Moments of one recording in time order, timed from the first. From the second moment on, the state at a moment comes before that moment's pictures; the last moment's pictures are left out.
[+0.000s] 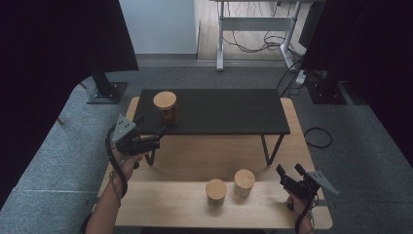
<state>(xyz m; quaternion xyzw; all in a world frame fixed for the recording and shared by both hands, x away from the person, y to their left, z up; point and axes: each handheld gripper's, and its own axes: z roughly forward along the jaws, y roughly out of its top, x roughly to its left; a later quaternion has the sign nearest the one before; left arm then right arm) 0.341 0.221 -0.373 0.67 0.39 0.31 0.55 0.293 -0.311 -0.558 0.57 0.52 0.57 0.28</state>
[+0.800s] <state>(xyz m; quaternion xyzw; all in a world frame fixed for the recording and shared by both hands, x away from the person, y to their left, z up) 0.277 0.245 -0.434 0.68 0.39 0.29 0.54 0.292 -0.311 -0.558 0.57 0.52 0.57 0.28</state>
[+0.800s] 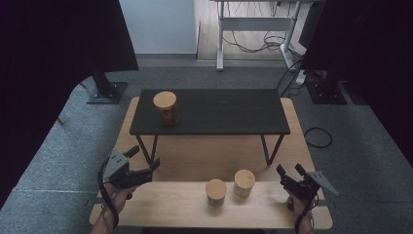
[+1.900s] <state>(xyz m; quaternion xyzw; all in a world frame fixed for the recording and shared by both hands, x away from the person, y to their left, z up) 0.269 0.236 -0.520 0.73 0.41 0.24 0.49 0.292 -0.311 -0.558 0.57 0.52 0.57 0.28</state>
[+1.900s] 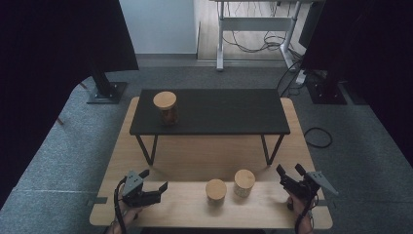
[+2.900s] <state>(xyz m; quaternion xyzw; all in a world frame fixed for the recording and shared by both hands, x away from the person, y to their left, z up) 0.277 0.241 -0.535 0.73 0.42 0.22 0.49 0.278 -0.302 -0.554 0.56 0.53 0.59 0.26</state>
